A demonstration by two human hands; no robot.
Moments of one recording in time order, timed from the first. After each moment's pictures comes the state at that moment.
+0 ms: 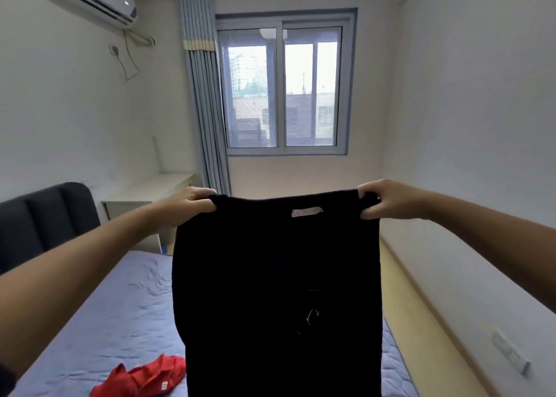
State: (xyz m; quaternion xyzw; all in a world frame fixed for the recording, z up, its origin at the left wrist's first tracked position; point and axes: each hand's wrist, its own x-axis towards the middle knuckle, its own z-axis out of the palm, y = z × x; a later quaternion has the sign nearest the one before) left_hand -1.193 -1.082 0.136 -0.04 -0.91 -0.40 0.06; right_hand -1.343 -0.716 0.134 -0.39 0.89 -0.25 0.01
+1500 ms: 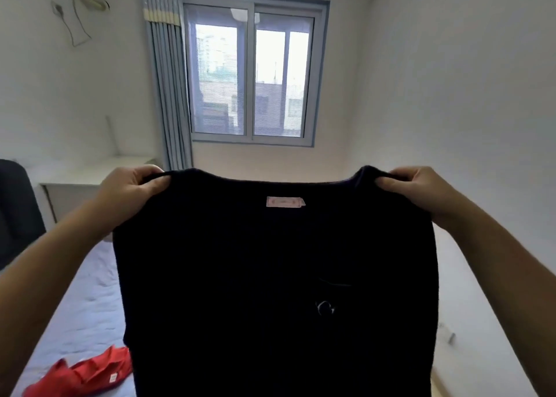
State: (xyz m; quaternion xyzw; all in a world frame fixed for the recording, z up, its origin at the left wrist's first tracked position) left_hand -1.174 -1.054 0.112 0.02 -0.86 -0.41 0.30; right_hand -1.281 -0.631 0.135 -0.19 0.81 -0.56 -0.06
